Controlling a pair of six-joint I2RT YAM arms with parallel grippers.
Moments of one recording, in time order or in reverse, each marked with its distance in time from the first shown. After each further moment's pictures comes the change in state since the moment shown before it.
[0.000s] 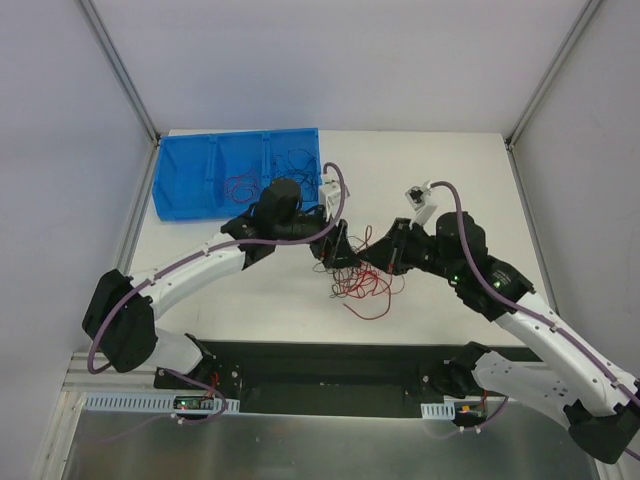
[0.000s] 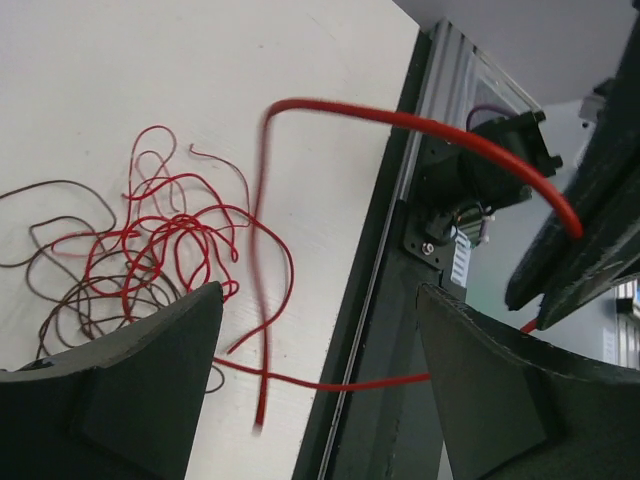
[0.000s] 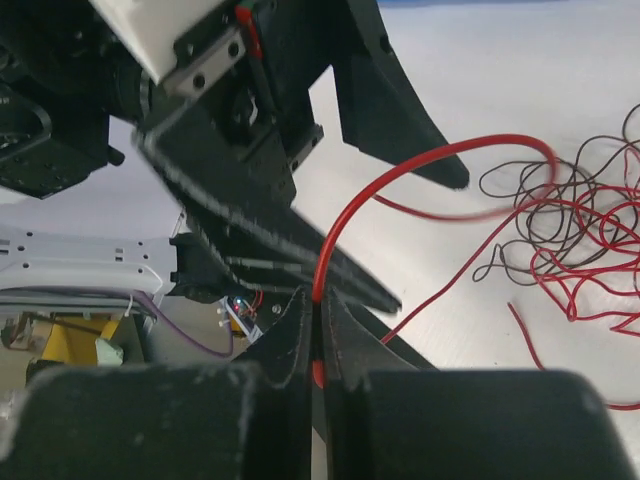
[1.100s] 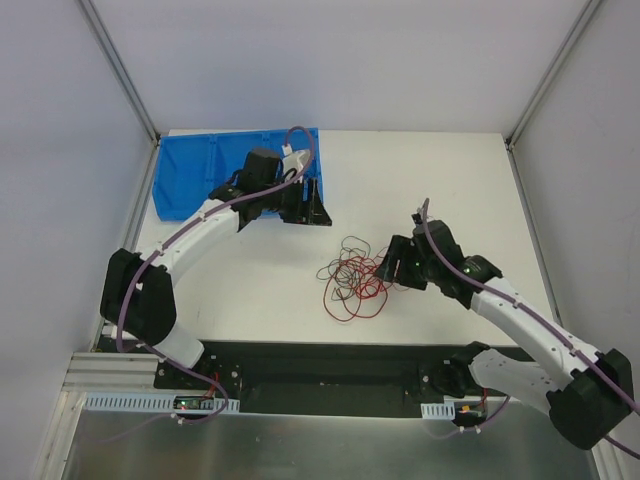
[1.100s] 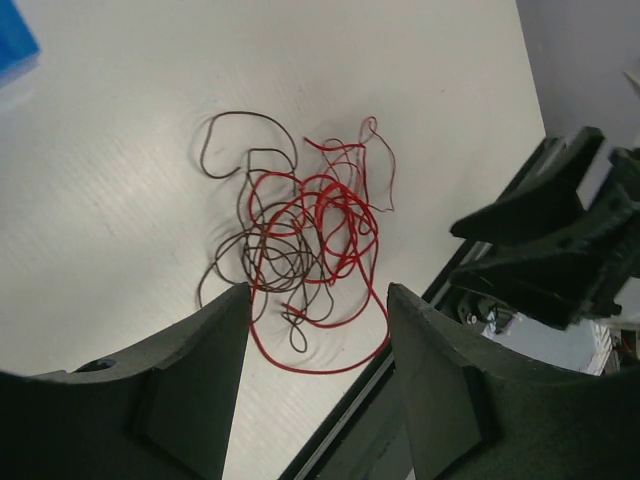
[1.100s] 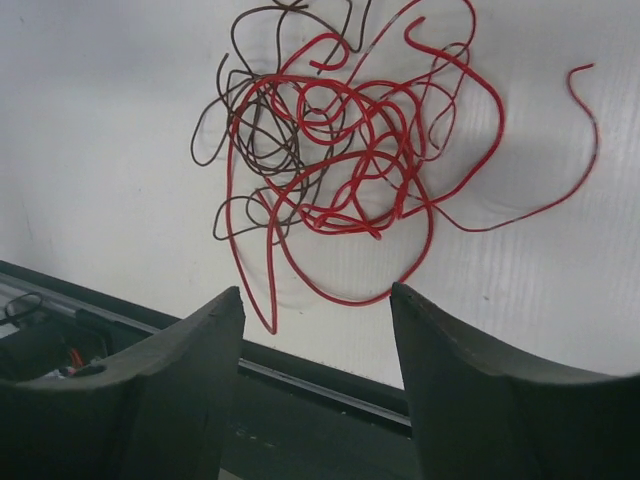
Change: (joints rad) left arm 0.233 0.152 0.163 -0.263 -0.139 -0.108; right arm -0.136 0.119 -0.176 -0.192 0.192 -0.027
